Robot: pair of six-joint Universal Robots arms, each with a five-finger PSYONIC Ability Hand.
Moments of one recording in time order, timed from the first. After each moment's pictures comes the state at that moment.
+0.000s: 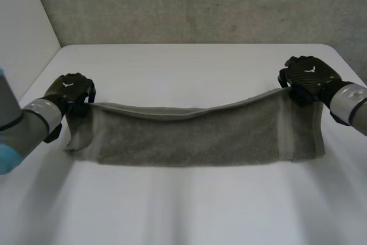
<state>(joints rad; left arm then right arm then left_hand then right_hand) 4.61 -2.10 -1.47 3.26 -1.30 3.40 1.63 -1.09 1.38 -0.03 1.04 2.61 1.27 1.35 0.22 0.23 1.14 1.32 1.32 0.22 0.25 1.16</state>
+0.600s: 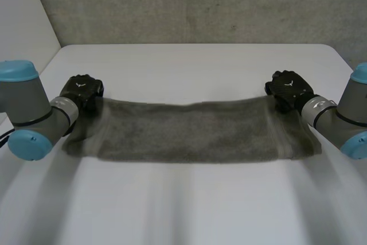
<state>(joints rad) 4.55 -2.32 -1.23 3.26 -1.40 3.43 1.68 -0.73 1.14 -0.14 1.11 2.60 0.80 0.81 0.22 0.23 0.63 0.98 0.97 0.22 0.25 0.81</state>
